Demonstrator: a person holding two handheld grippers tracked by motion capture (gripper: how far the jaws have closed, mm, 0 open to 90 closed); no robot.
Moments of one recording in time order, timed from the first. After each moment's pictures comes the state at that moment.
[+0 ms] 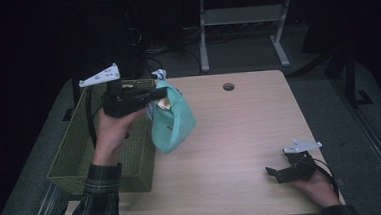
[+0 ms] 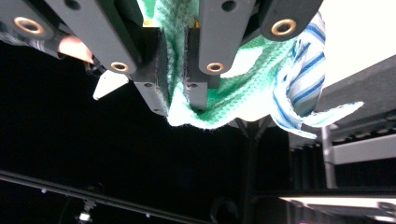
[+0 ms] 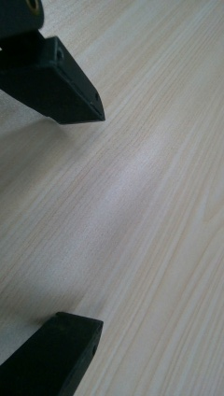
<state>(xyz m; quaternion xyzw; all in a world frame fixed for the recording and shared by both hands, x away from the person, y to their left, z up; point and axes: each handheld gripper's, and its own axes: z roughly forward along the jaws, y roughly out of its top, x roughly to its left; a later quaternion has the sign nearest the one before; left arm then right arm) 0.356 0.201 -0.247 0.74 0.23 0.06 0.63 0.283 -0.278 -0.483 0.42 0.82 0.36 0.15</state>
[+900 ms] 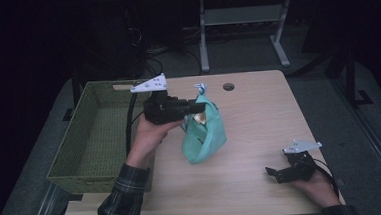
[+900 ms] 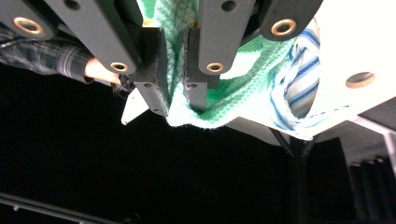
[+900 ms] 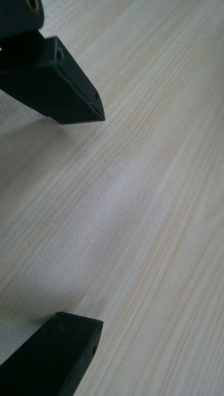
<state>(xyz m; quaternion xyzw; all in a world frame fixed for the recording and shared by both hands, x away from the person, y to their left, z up) 0.361 0.124 -0.282 0.77 0.17 -0.01 0.61 0.282 -0.278 -0.483 0.42 0.82 0.35 0.15</state>
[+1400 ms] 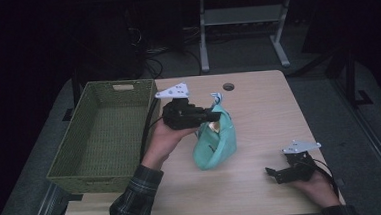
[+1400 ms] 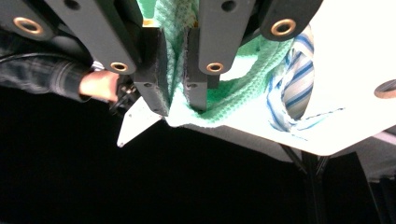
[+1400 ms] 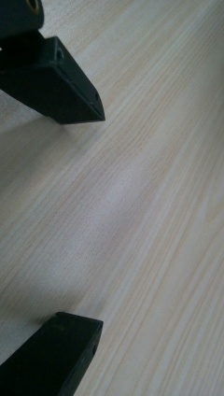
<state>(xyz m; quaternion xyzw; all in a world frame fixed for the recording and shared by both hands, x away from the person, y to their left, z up) 0.364 0.086 -0.309 0.80 0.16 -0.02 0.58 0.282 -0.277 -0.483 0.42 0.82 0.35 0.15</state>
